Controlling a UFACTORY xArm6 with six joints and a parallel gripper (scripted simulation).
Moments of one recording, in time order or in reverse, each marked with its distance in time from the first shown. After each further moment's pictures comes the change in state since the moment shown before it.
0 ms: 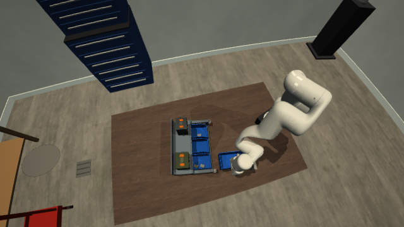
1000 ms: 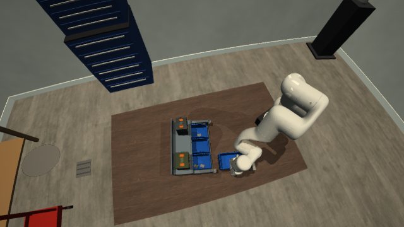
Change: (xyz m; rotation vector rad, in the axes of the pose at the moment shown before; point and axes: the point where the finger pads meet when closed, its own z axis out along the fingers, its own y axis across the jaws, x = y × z) arm -0.001 0.002 0.017 0.005 -0.001 0.014
